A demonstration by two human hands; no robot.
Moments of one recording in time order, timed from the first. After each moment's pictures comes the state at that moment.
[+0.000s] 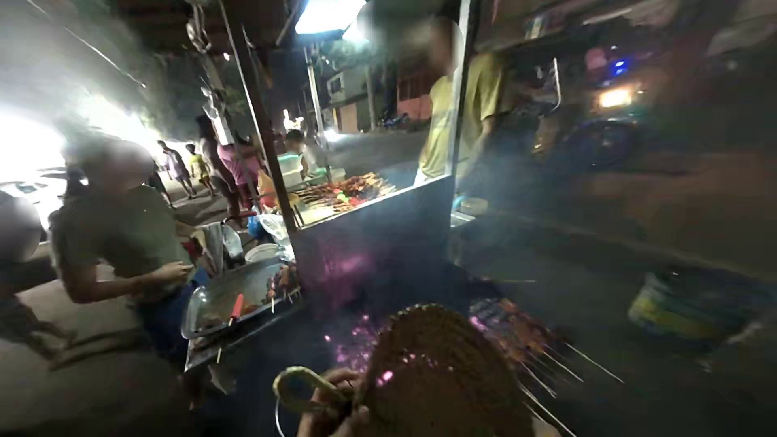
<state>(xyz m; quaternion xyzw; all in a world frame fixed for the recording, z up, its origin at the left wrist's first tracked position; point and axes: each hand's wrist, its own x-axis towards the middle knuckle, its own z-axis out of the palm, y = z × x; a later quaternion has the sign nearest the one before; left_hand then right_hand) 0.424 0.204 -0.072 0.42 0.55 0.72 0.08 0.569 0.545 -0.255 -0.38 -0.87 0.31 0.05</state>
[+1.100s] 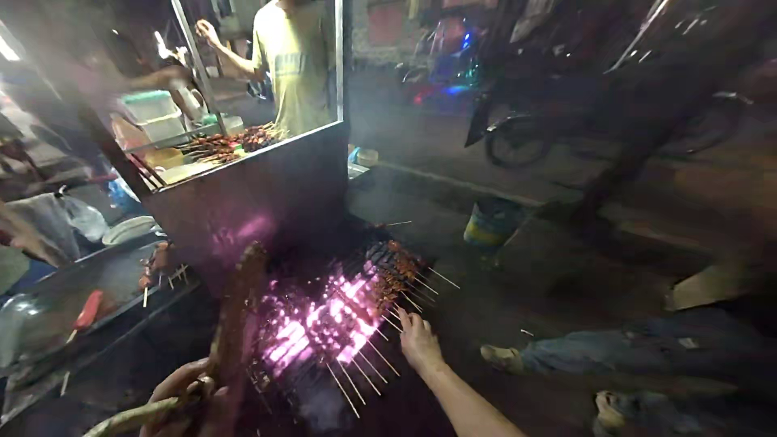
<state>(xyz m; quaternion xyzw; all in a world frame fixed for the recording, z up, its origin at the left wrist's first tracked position) 0.411 0.214 -0.069 0.45 0.58 0.68 -0.03 0.554 0.570 -0.243 -0.44 -0.88 0.19 -0.02</state>
